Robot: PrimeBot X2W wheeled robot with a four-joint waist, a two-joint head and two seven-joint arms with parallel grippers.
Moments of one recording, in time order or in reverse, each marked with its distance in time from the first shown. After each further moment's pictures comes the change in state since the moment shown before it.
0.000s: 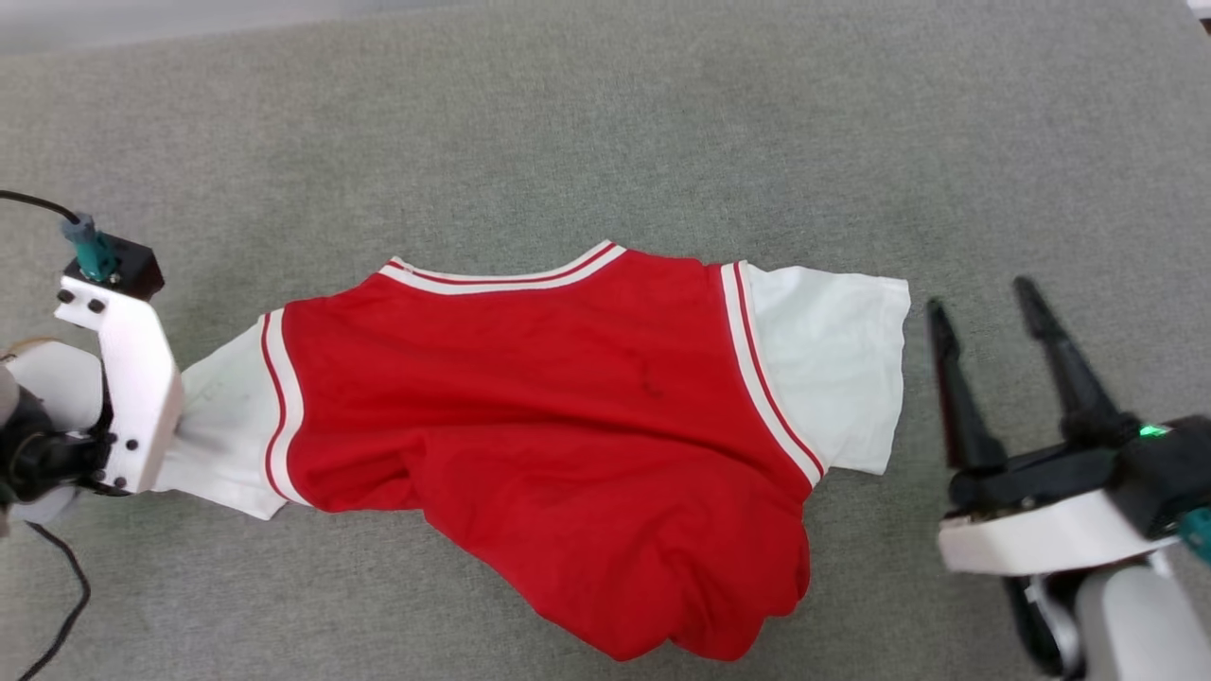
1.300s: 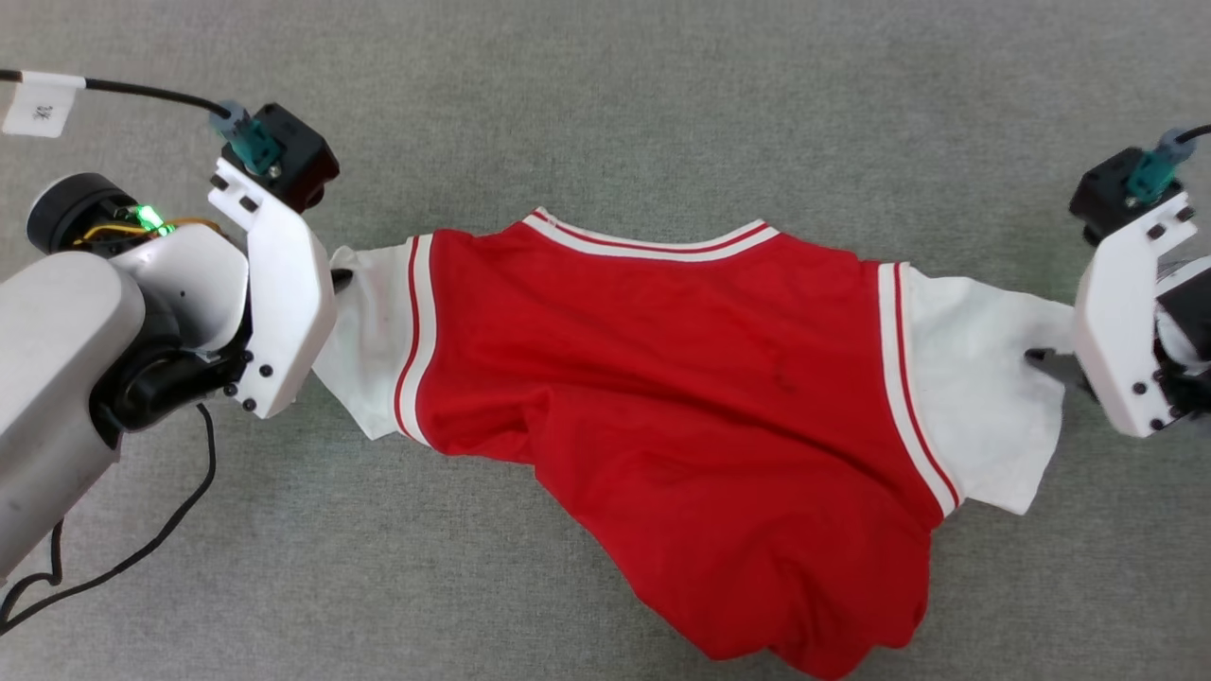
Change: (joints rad) left arm -0.133 -0.094 0.026 -0.262 0.101 -0.017 -0.099; right arm -0.628 -0.640 0.540 0.251 0.649 0.000 1.259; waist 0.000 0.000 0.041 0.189
